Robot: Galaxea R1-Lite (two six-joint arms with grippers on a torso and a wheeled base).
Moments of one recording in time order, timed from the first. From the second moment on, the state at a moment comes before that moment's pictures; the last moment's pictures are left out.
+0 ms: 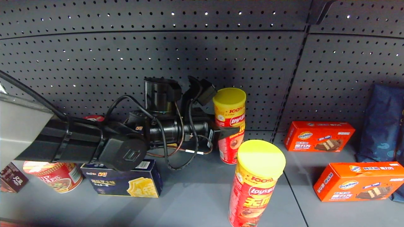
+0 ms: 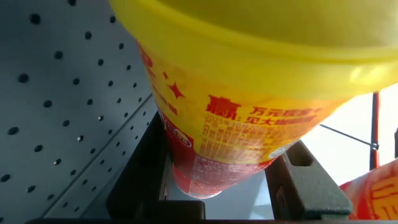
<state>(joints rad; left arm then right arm) -0.57 1.97 -1.20 -0.56 -0.51 0.10 0.31 0.01 -0.08 0.11 -0.13 -0.04</state>
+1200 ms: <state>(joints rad) -0.56 2.05 -1.28 -0.44 -0.50 0.18 0.31 0.00 -0.08 0.11 -0.13 -0.06</state>
